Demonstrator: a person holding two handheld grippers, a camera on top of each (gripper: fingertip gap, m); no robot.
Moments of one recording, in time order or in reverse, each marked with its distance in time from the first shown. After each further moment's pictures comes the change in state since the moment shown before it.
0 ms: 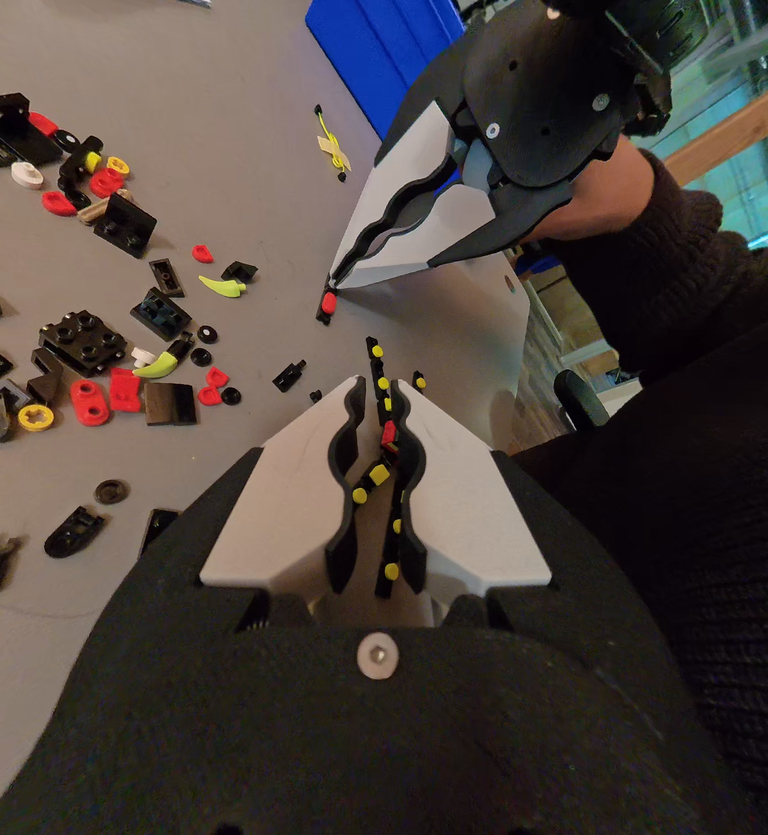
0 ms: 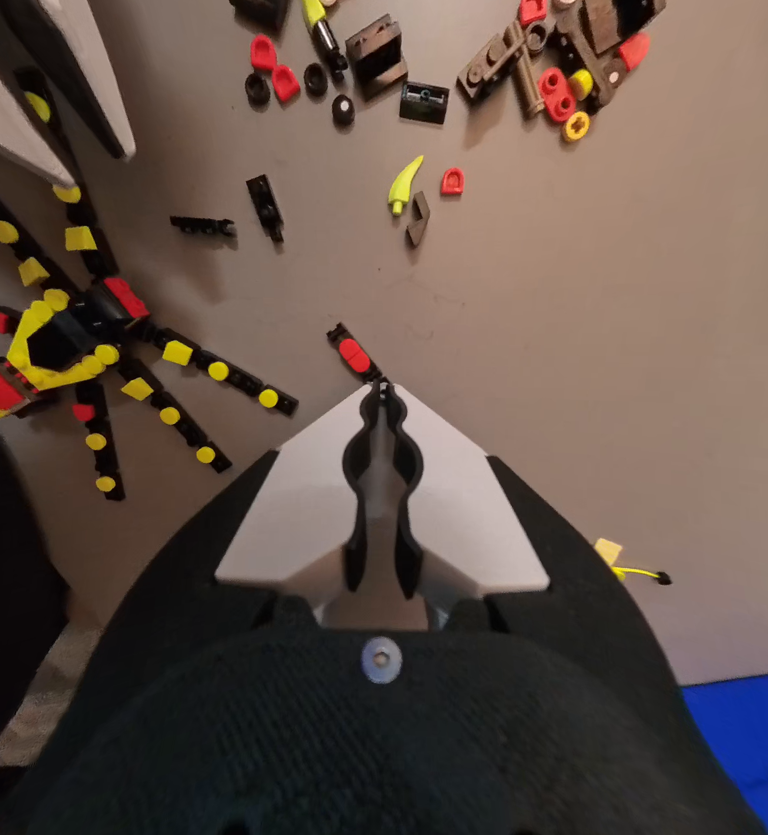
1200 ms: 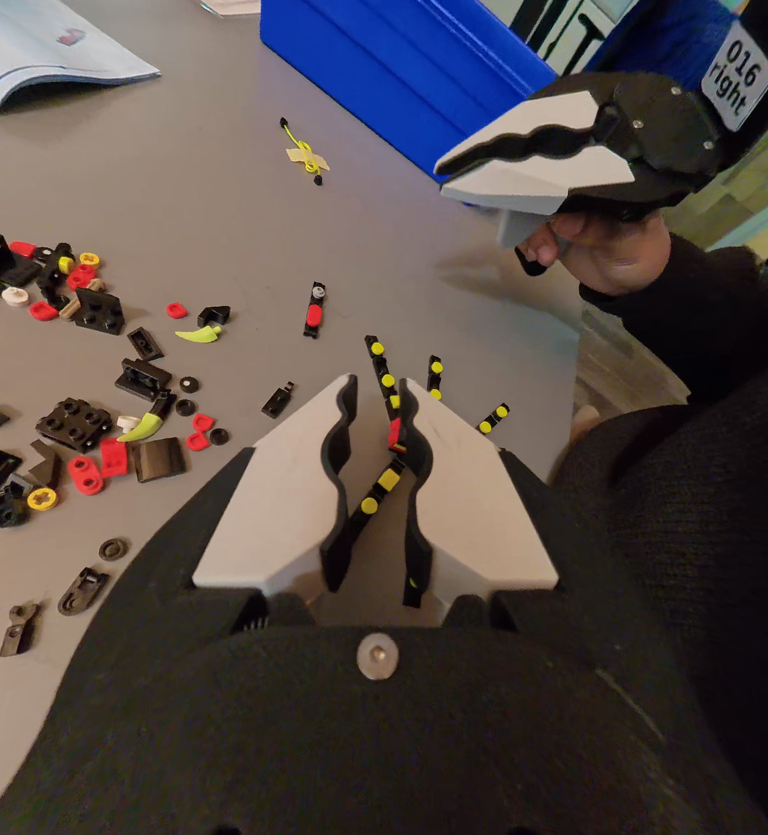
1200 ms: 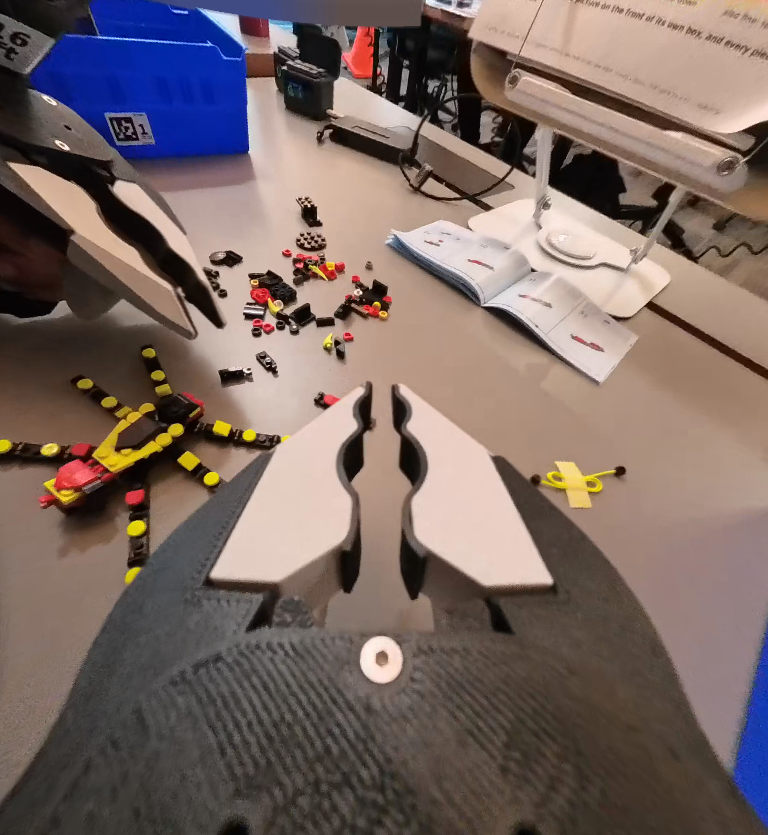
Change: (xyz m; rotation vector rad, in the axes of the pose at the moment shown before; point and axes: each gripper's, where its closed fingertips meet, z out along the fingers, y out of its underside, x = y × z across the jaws) left arm 0.013 0.007 0.011 -0.039 -0.101 0.331; right arm -0.013 0.025 -0.092 0.969 0.441 0.257
